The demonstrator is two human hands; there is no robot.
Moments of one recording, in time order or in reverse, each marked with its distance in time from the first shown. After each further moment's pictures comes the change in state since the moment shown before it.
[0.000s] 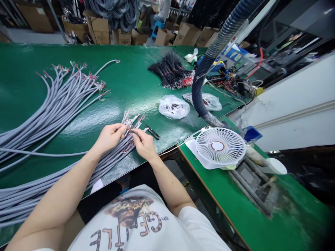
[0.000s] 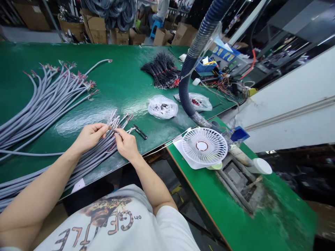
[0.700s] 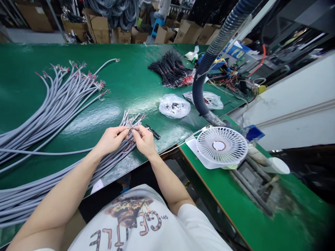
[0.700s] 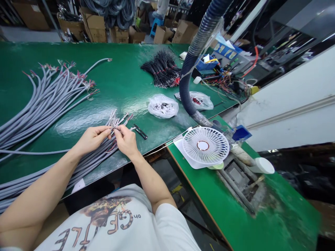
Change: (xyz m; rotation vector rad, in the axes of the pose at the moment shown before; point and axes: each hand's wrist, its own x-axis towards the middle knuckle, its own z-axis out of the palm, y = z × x) left_hand -0.003 0.001 0.003 0.116 -0.100 0.058; right_hand 0.011 -0.002 0.002 0.071 0.022 0.075
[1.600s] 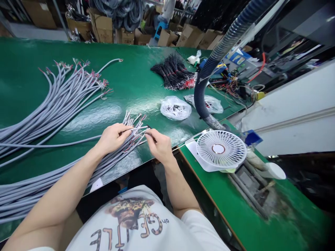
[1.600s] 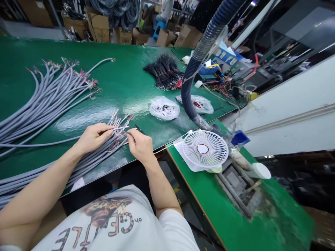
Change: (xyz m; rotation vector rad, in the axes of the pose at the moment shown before) left_hand 0.001 -0.005 -0.002 0.209 0.061 0.154; right_hand -0.017 -0.020 -0.053 -0.452 -0.015 -0.185
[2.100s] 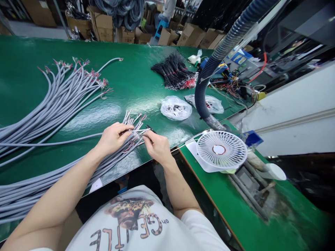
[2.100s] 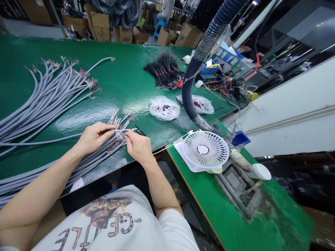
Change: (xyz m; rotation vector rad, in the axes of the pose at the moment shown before) left_hand 0.000 -0.003 0.005 0.024 0.073 0.021; right_hand 0.001 0.001 0.005 -0.148 -0.104 -0.018
